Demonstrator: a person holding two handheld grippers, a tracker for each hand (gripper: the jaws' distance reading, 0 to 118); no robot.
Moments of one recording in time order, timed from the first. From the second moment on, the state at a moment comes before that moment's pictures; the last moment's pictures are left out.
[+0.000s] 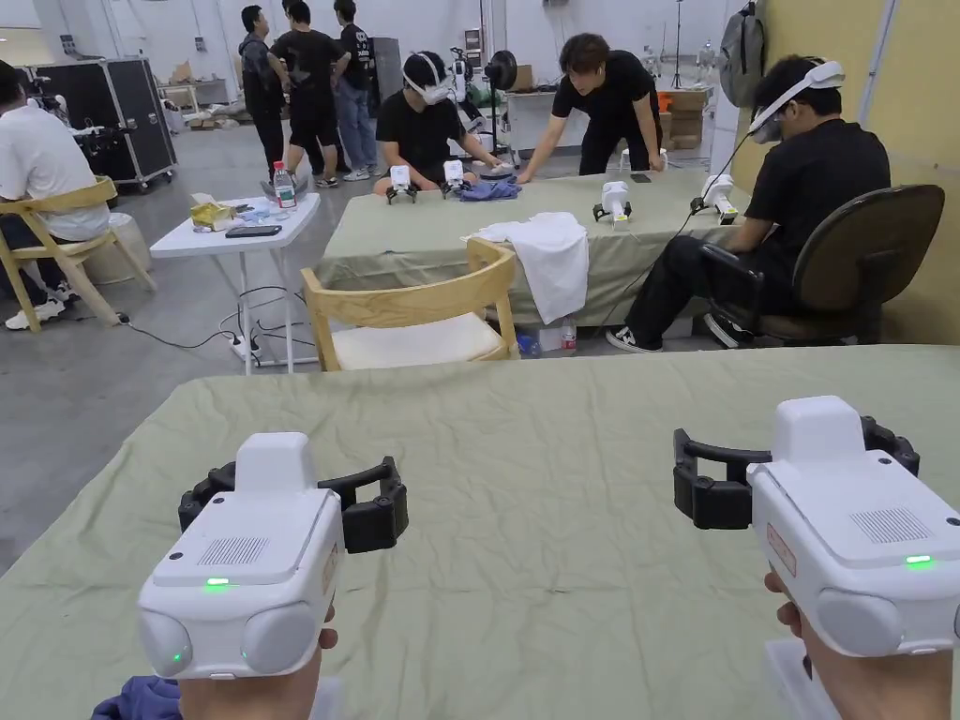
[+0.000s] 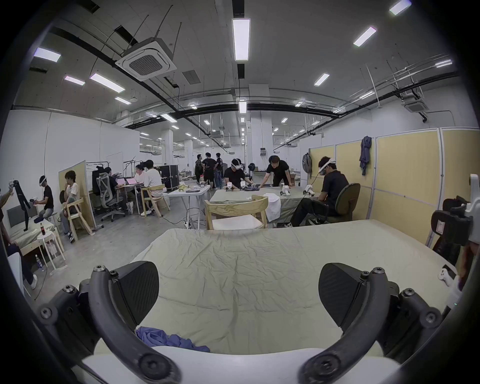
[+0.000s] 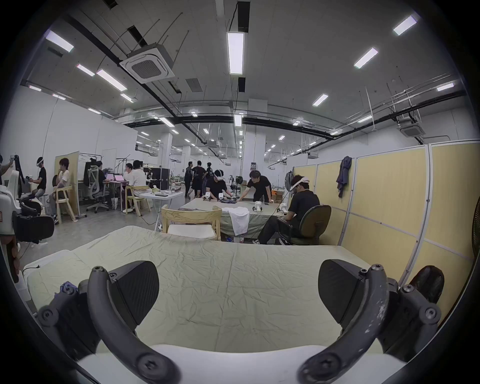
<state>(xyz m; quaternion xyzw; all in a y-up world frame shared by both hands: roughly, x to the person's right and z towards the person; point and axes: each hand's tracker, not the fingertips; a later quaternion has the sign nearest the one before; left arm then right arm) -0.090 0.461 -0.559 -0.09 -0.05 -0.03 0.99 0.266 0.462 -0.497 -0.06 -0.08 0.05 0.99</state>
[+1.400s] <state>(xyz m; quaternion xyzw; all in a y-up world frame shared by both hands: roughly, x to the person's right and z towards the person) -0.091 0.463 -0.560 -0.09 -0.07 -0.02 0.99 0.263 0.456 -0.501 -0.07 -0.07 0.06 0.99</state>
